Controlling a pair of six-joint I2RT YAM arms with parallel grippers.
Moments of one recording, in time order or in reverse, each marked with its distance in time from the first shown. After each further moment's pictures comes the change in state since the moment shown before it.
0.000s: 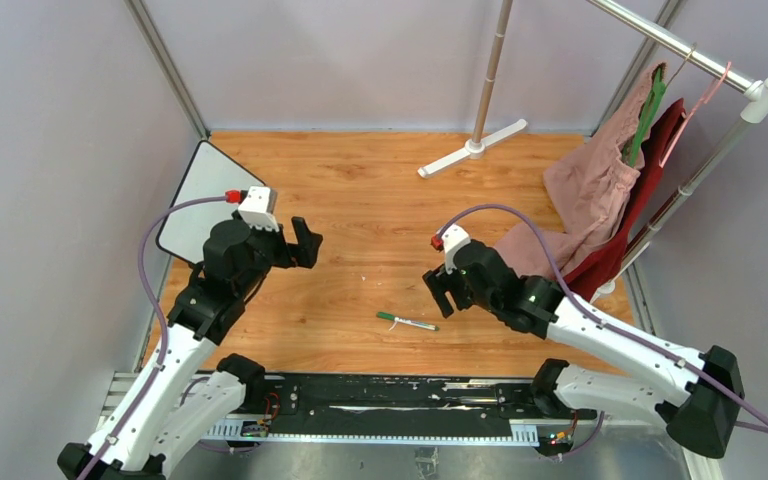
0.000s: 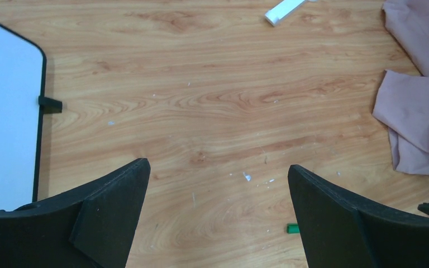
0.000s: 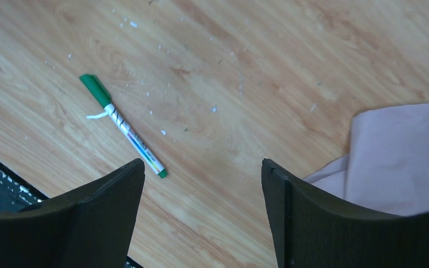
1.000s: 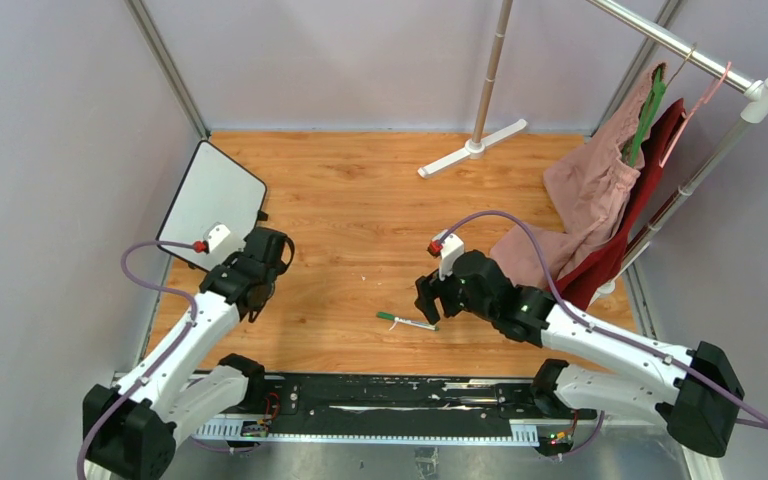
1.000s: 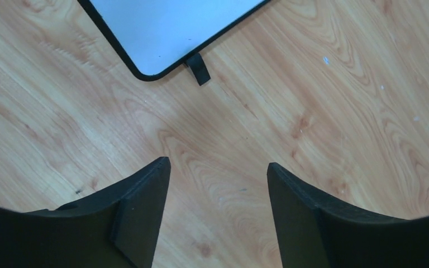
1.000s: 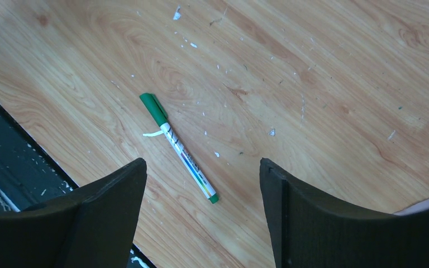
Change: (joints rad) left arm 0.040 0.193 -0.102 -0.373 -0.639 -0.796; right arm 0.025 0.037 -0.148 0.251 -0.153 0.110
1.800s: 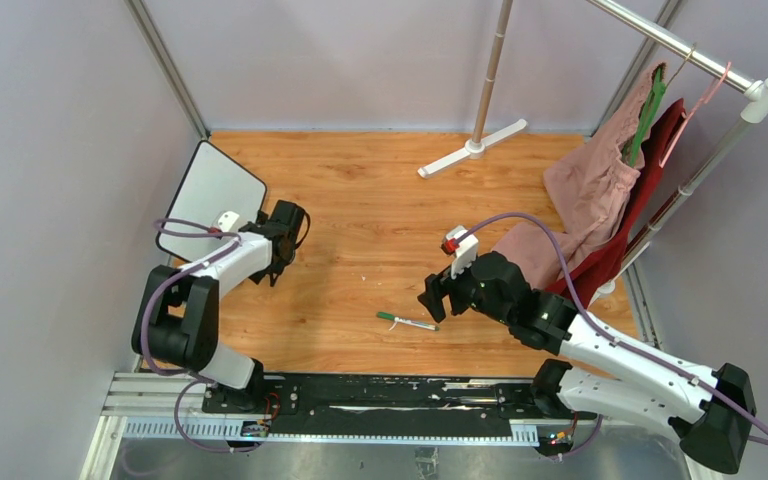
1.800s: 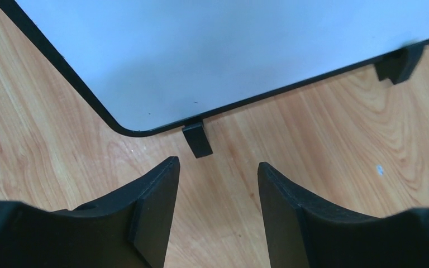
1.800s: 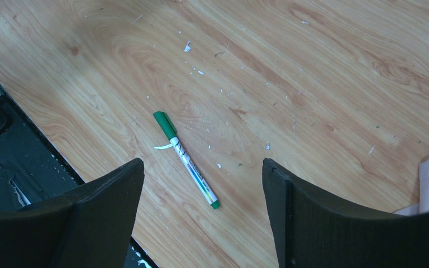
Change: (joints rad) left arm 0.094 0.565 0.152 0.097 -0.195 -0.280; right arm 0.000 -0.149 0.000 -0.008 0.001 -0.018
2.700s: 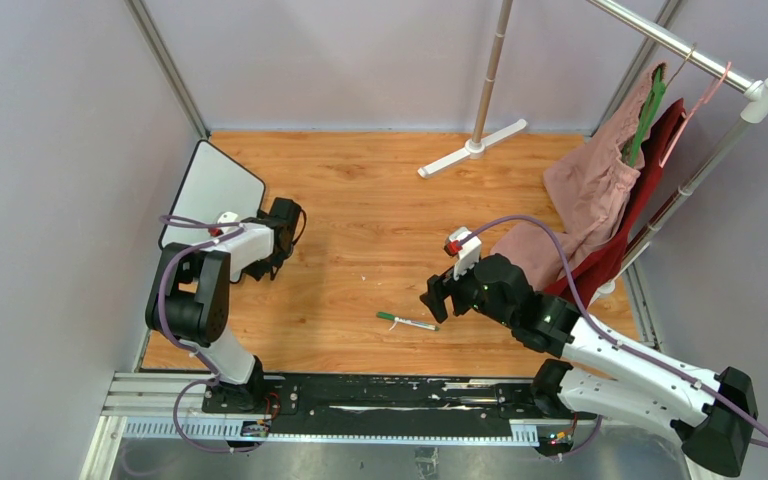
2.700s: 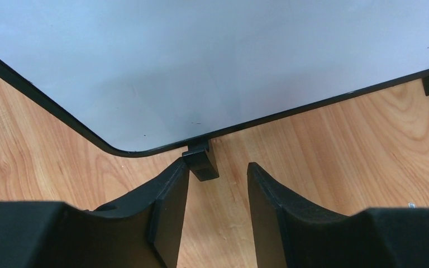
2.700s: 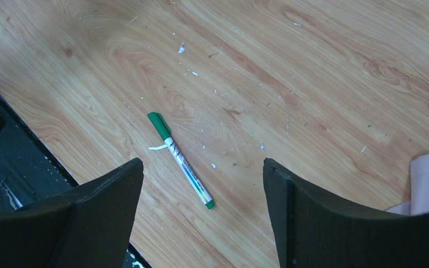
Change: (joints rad) left arm 0.070 0.163 0.048 0.025 0.024 0.000; right arm 0.000 -0.028 -0.021 0.009 0.019 -0.011
